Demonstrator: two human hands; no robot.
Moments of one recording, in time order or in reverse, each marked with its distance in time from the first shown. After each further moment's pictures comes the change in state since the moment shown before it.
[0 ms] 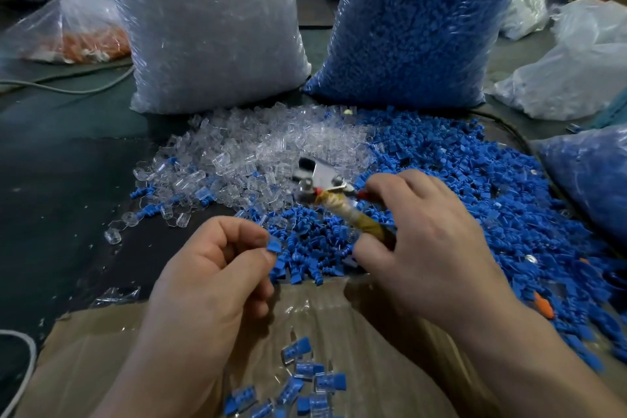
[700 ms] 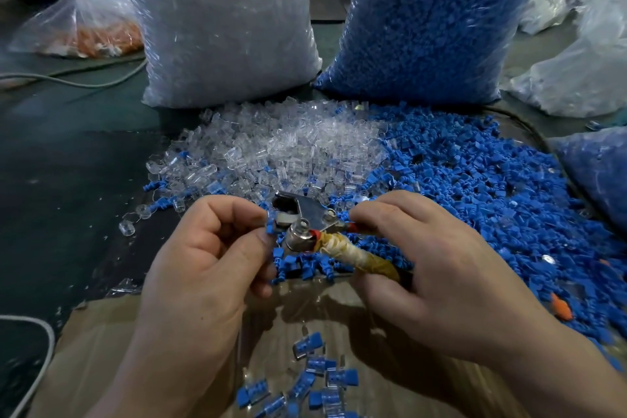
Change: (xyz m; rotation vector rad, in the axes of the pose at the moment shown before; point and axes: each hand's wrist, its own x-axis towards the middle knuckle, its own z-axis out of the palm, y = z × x) left_hand 0.000 -0.002 -0.006 -0.011 0.042 0.262; right_hand -0.018 -0.003 -0.011 0.200 -0.098 -0.253
